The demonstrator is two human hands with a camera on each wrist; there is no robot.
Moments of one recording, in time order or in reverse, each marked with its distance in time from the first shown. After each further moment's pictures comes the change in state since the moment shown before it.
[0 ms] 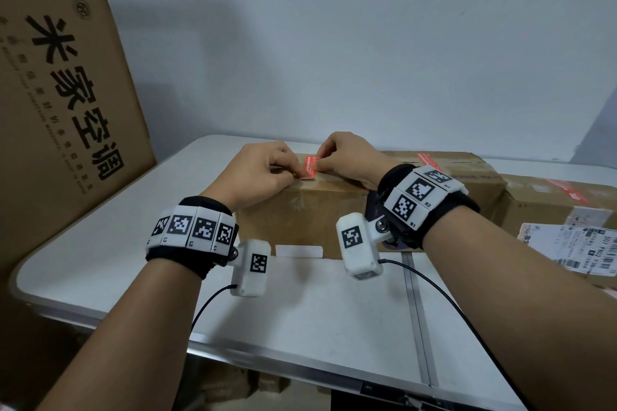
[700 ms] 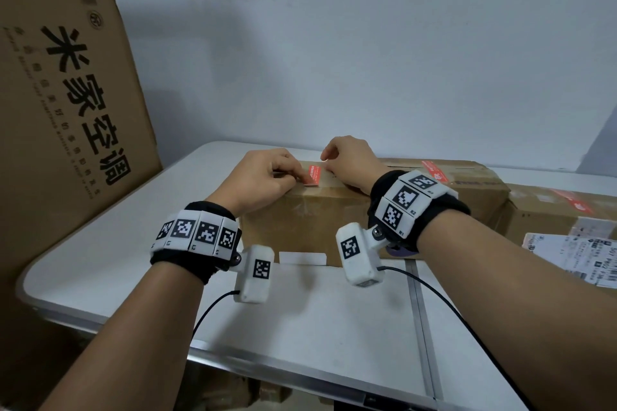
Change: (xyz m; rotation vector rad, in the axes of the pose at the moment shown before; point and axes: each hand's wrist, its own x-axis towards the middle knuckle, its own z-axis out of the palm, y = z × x) left_hand 0.003 -0.003 0.000 -0.008 0.020 -0.049; right_hand 0.006 -0.008 0.002 -0.189 0.076 -0.022
